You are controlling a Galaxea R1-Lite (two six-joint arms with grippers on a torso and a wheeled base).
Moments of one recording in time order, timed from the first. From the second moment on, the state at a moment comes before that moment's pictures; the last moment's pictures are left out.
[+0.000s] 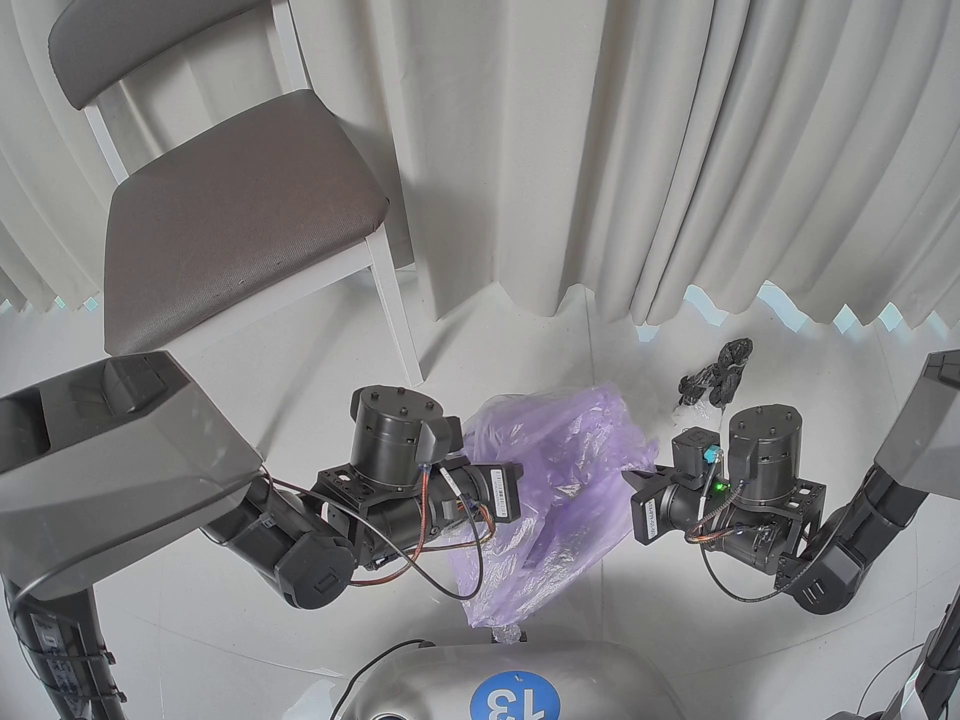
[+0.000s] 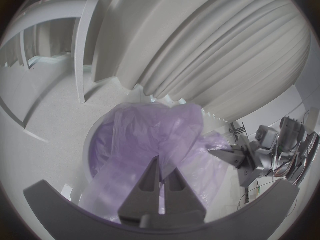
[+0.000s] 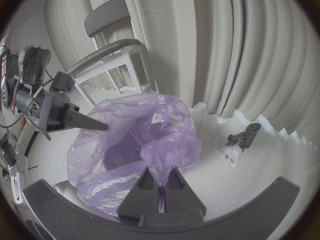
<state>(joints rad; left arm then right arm) -0.66 2.14 -0.87 -0.84 -0.10 -0.45 0.55 2.01 -0.51 -1.12 -0.10 -0.01</state>
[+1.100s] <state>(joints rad) -0.59 2.18 -0.74 -1.01 -0.13 -0.51 0.43 1.95 -0.63 -0.88 0.02 -0.08</state>
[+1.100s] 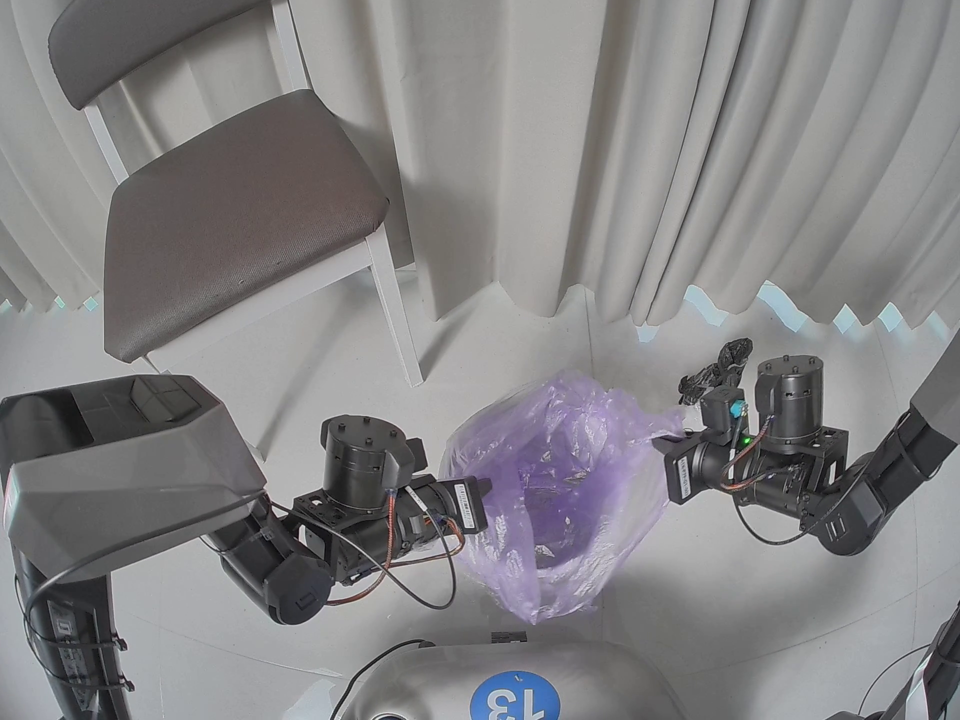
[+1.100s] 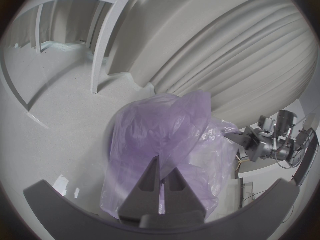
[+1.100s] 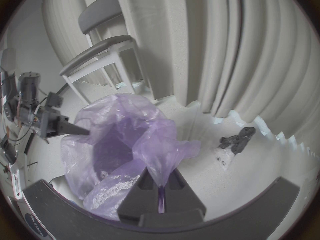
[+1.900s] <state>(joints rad) -0.43 2.10 -0.70 -0.99 -0.23 -0.39 0.47 2.07 -0.70 -0.87 -0.06 -0.18</state>
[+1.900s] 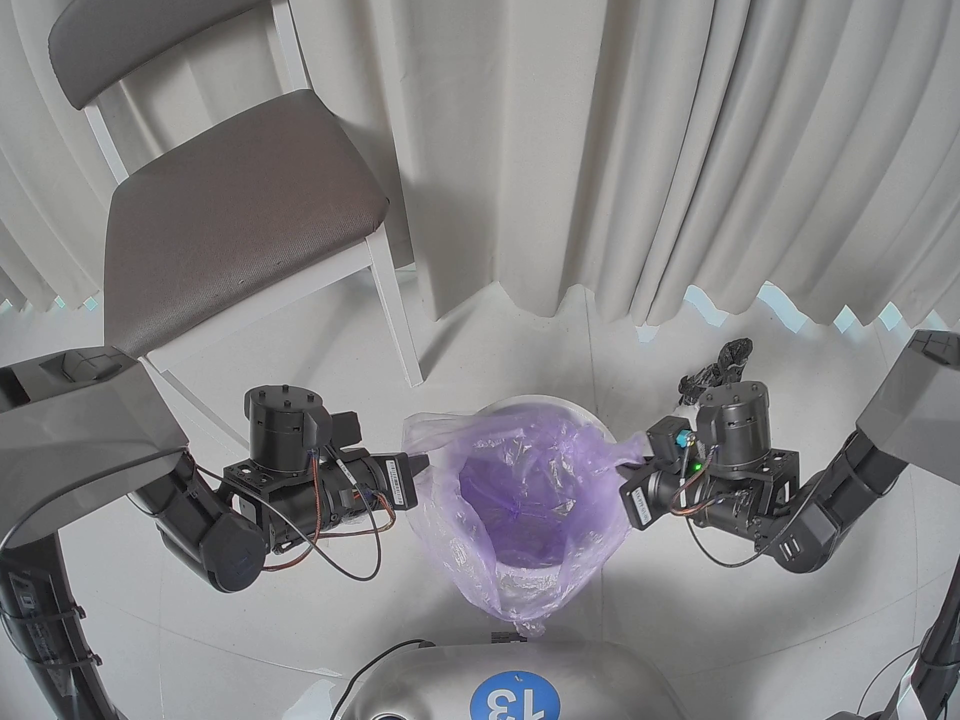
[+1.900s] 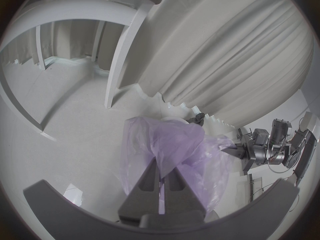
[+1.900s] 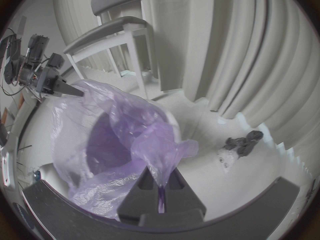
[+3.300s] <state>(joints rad) -0.42 2.23 -0.64 -1.18 -0.20 -0.24 0.40 2.16 -0.48 -1.18 -0.05 -0.23</state>
